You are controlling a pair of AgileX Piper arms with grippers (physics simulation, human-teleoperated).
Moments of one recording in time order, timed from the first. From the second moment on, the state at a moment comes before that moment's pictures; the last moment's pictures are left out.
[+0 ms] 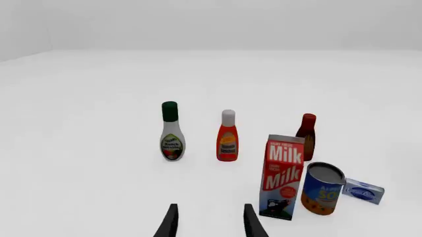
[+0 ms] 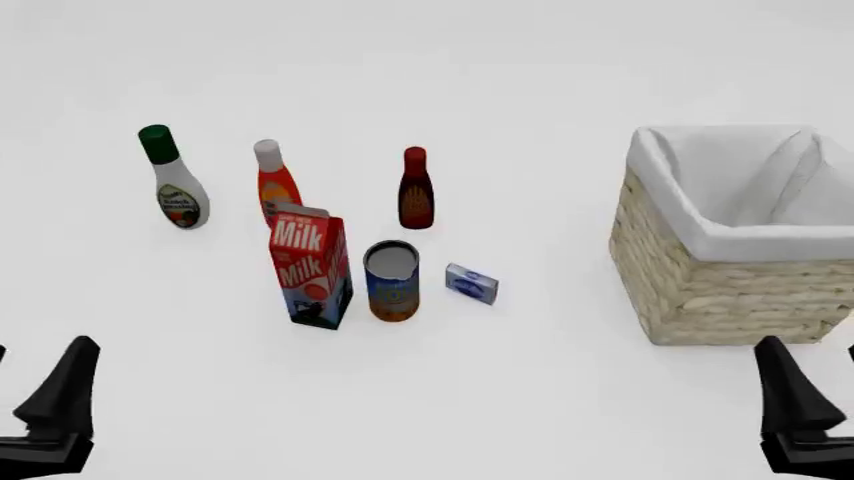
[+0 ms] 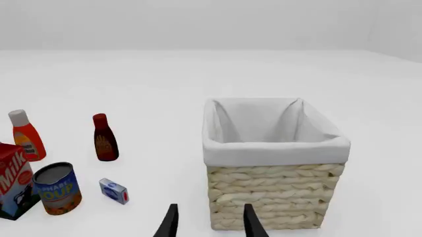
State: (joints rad) left arm 0.00 0.00 0.00 0.00 0.00; right arm 0.00 0.00 0.00 0.00 0.00
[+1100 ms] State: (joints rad) left arm -0.07 0.56 -0.47 0.03 0.06; right arm 0.00 0.00 0.00 0.01 0.00
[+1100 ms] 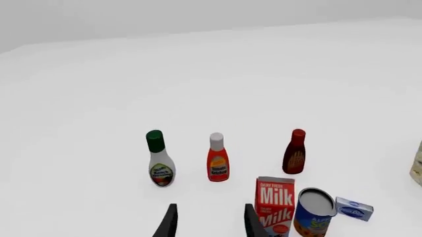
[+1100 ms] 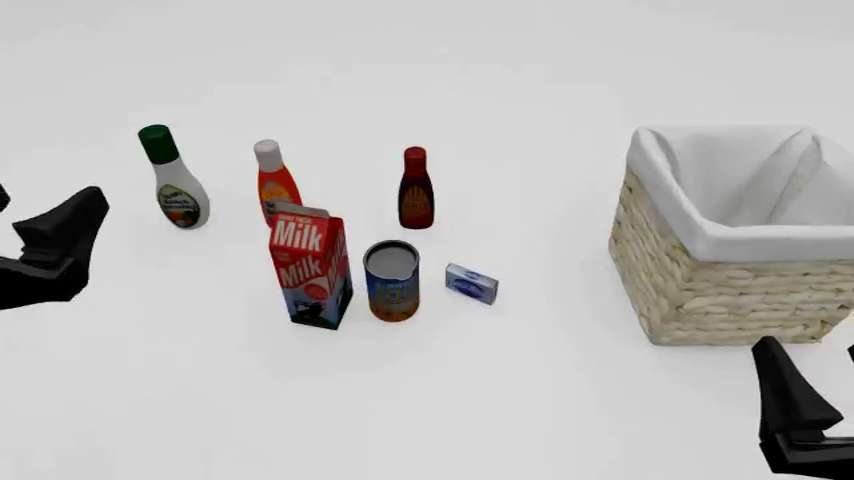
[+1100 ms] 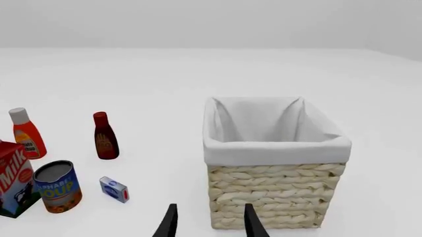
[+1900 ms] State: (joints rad) left arm -0.06 0.97 -1.00 0.30 0.03; right arm 0.00 0.00 0.00 0.00 -0.01
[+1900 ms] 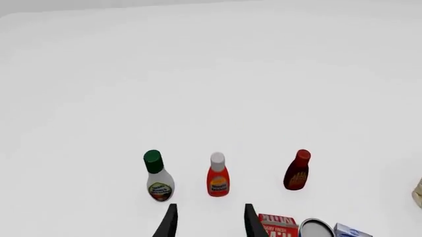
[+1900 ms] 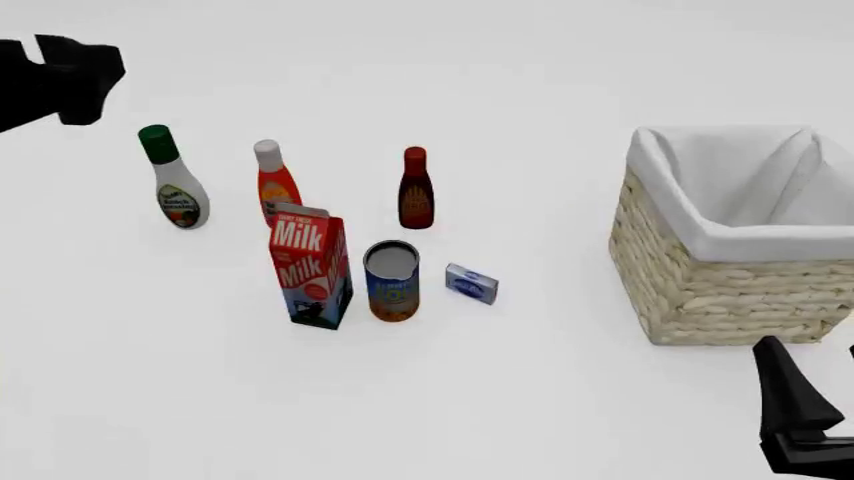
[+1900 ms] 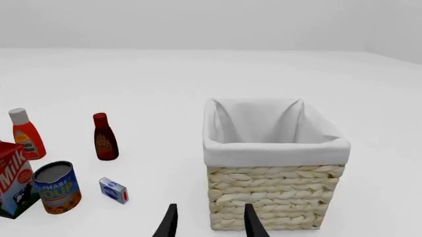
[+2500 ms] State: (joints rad) left arm -0.07 1.25 -1.30 0.42 0.03; right arm 0.00 0.01 0.00 0.00 -0.01
